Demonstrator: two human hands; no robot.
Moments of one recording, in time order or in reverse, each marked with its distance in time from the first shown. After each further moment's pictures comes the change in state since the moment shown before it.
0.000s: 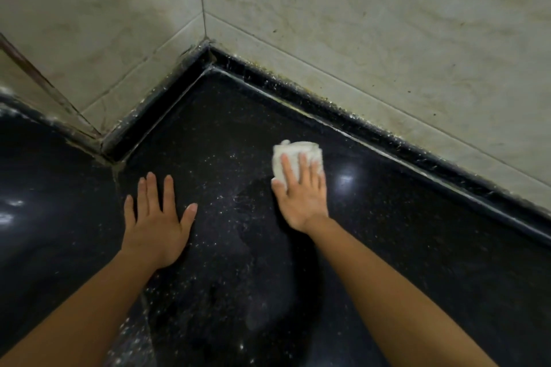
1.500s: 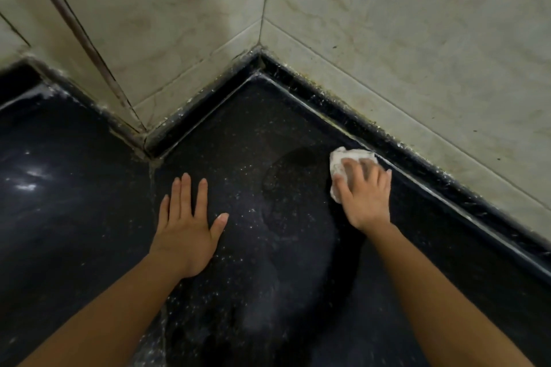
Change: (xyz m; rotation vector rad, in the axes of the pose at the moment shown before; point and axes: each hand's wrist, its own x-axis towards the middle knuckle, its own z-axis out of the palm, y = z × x) left_hand 0.001 -0.003 -0.007 -0.092 -0.074 0.036; right_hand 0.045 0.034 -0.033 -0.080 0.244 0.019
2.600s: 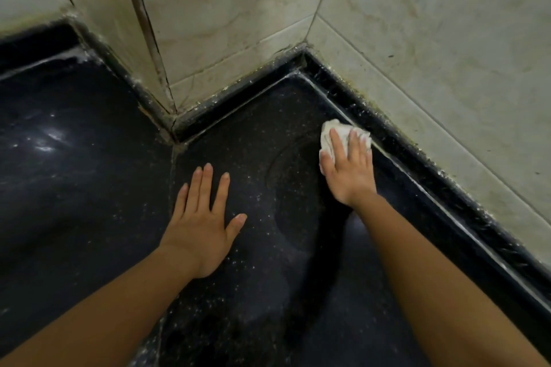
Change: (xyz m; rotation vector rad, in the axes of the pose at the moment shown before) left_hand 0.001 -0.003 0.000 0.003 -0.007 -0.002; right_hand 0.064 -0.077 0.011 -0.070 -0.186 -0.191
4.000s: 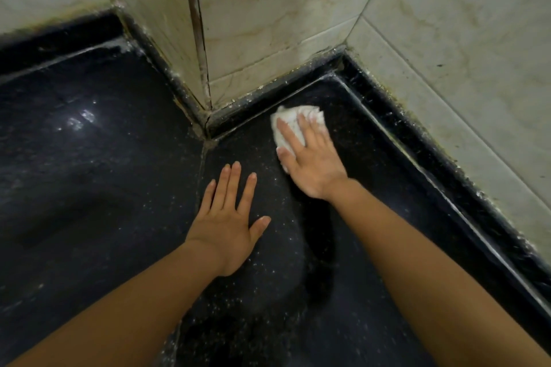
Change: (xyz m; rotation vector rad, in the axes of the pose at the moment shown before) left_hand 0.004 -0.003 0.004 -0.002 0.029 0.022; right_hand 0.015 -0.098 0.004 -0.112 -0.071 -0.511
